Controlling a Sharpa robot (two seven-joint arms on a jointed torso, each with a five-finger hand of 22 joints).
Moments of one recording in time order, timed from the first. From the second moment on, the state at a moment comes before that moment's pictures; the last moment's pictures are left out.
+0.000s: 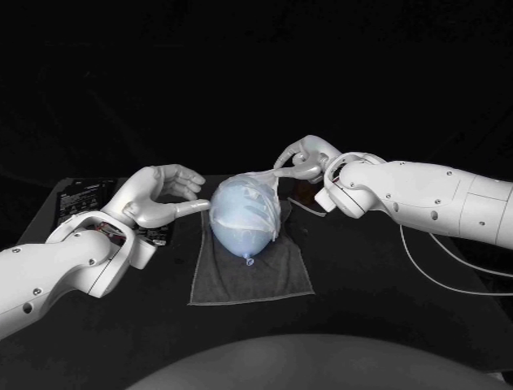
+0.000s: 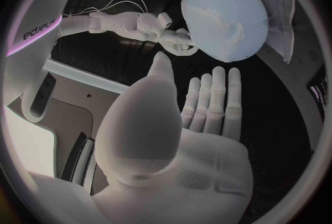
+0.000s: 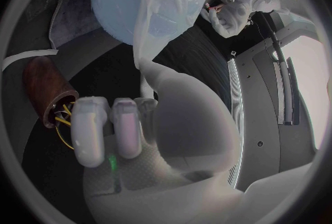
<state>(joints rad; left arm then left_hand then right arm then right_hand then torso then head) 1.03 -0.97 -0.05 1.67 -0.82 -0.54 0.34 1.49 -0.18 -0.11 0.29 0.05 0.62 0.18 0.53 0.31 0.69 0.19 0.62 0.38 0.75 0.15 0.62 0.48 0.16 0.71 0.27 0.36 0.25 1.19 -0.66 -0.15 1.27 -0.72 -0.44 -0.02 1.41 -0.08 0.45 0.06 0.04 0.97 0.06 0.60 0.35 1.47 -0.01 1.57 1.31 1.45 -0.05 1.57 1.31 0.03 1.46 0.04 1.53 1.31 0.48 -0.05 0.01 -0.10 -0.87</state>
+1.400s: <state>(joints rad) 1.07 -0.66 -0.04 1.45 -1.22 -0.36 -0.01 1.41 -0.31 -0.23 0.30 0.06 0.16 0.13 0.19 0.11 0.20 0.17 0.24 0.12 0.03 0.22 0.03 0.05 0.07 0.12 0.29 0.03 0.03 1.19 -0.66 -0.15 1.28 -0.71 -0.43 -0.02 1.40 -0.08 0.45 0.06 0.04 0.96 0.06 0.61 0.35 1.47 -0.01 1.57 1.31 1.45 -0.05 1.57 1.31 0.03 1.46 0.04 1.52 1.31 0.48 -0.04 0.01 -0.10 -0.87</state>
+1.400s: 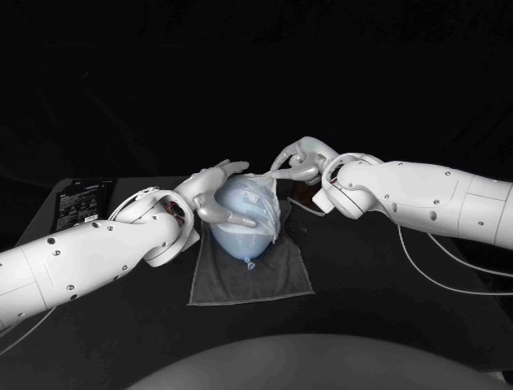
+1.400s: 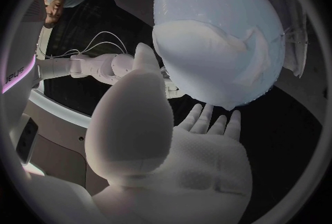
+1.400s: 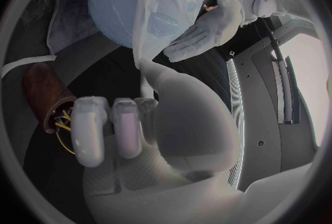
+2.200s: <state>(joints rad) 1.07 -0.66 -0.04 1.43 -1.23 -0.32 -0.08 1.43 -0.31 -0.23 0.30 0.06 0.16 0.13 0.18 0.11 0.20 0.18 0.24 0.12 0.04 0.21 0.04 0.06 0.07 0.12 0.29 0.03 0.03 1.19 -0.65 -0.15 1.26 -0.72 -0.43 -0.04 1.40 -0.08 0.46 0.06 0.04 0.96 0.06 0.61 0.35 1.46 -0.01 1.57 1.31 1.45 -0.05 1.57 1.31 0.03 1.46 0.04 1.52 1.31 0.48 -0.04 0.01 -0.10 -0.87</state>
